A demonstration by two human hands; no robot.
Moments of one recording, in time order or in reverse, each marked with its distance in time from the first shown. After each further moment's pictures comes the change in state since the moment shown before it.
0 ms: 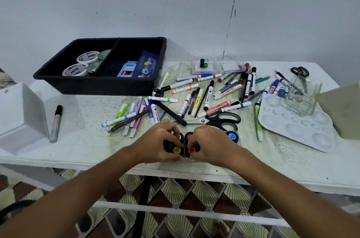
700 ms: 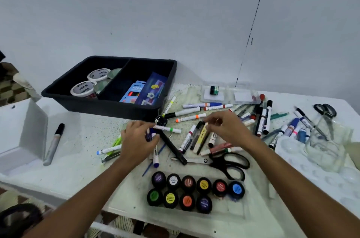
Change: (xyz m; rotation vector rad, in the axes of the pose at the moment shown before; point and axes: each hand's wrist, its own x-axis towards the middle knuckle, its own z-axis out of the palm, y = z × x) left_hand 0.038 -0.068 -0.020 0.344 0.535 -0.646; right_hand 0.105 0.117 -0.049 0.458 0.222 0.099
